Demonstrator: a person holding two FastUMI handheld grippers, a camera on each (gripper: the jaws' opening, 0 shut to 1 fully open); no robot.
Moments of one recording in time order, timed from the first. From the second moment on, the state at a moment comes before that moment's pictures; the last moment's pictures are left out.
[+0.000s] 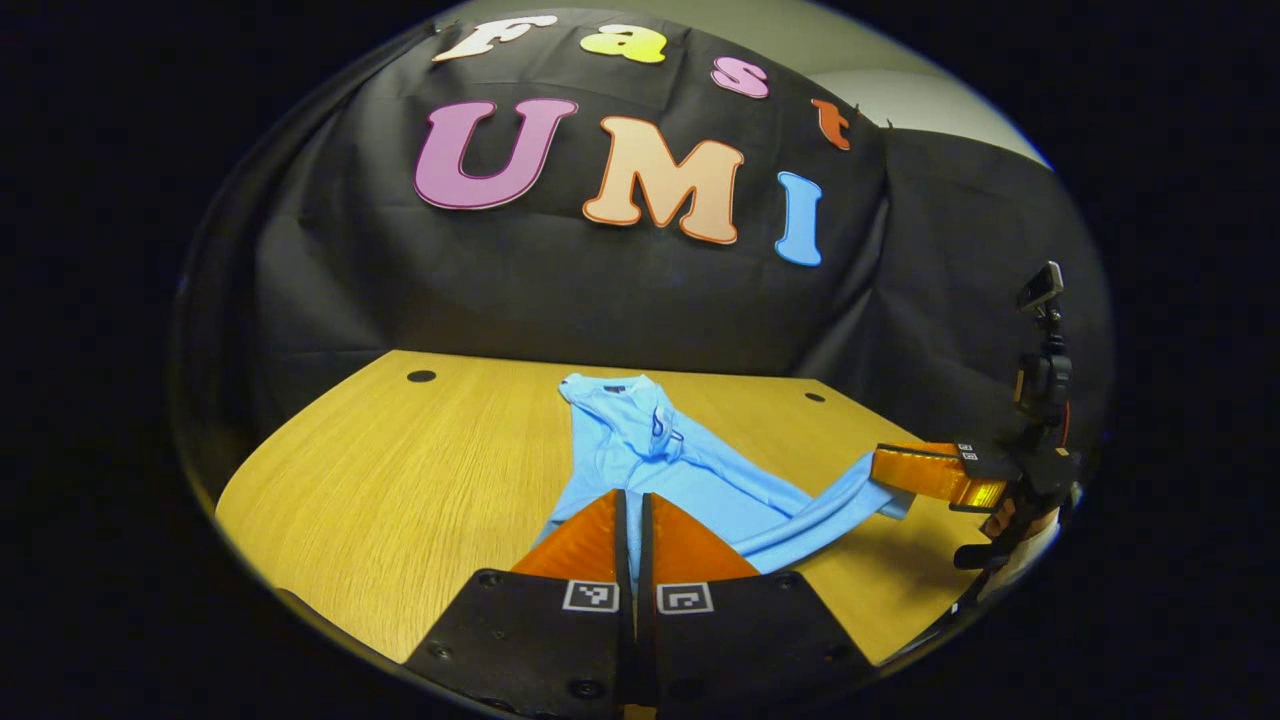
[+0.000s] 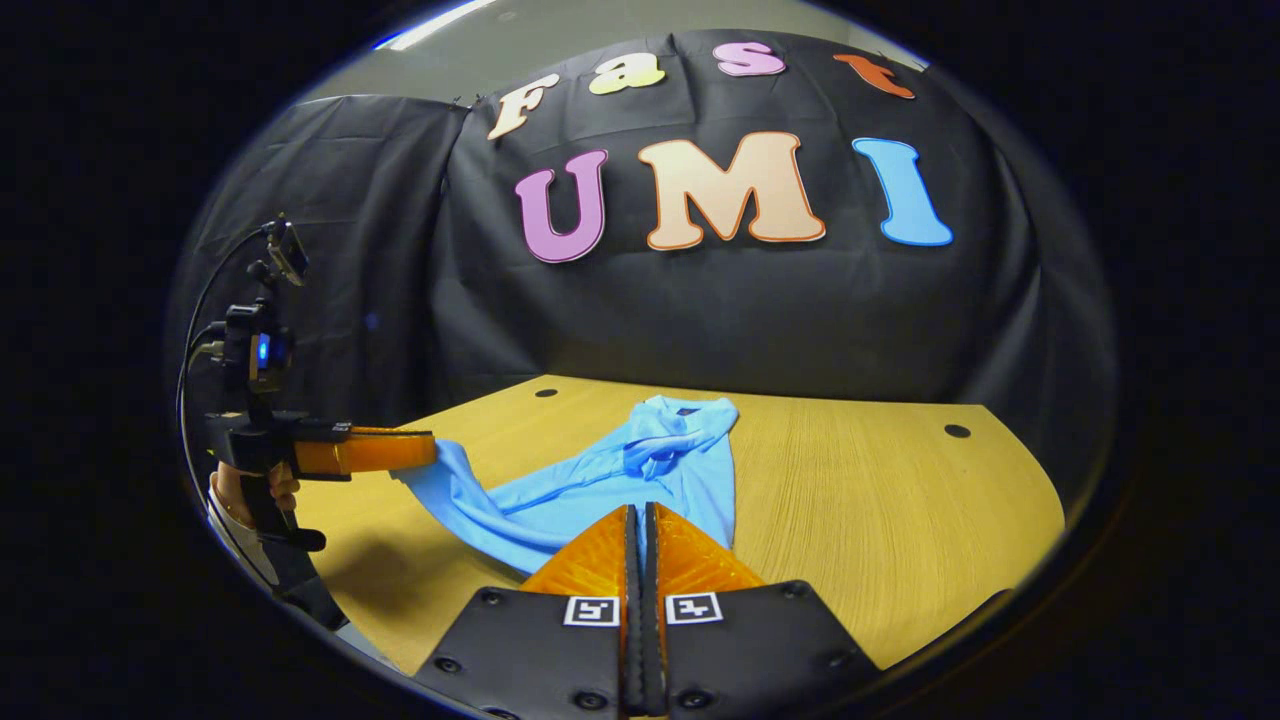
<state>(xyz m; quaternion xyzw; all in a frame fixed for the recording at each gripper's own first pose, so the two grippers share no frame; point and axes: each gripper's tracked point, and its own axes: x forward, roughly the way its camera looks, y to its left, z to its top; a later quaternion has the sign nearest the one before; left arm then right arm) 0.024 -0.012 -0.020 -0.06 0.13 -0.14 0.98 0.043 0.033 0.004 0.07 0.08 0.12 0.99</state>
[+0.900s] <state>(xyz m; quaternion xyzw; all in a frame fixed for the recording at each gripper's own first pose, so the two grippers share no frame) 0.287 0.031 -0.015 -0.08 0.12 -0.06 0.99 0.316 -0.003 0.003 0.06 0.11 0.03 0.99</state>
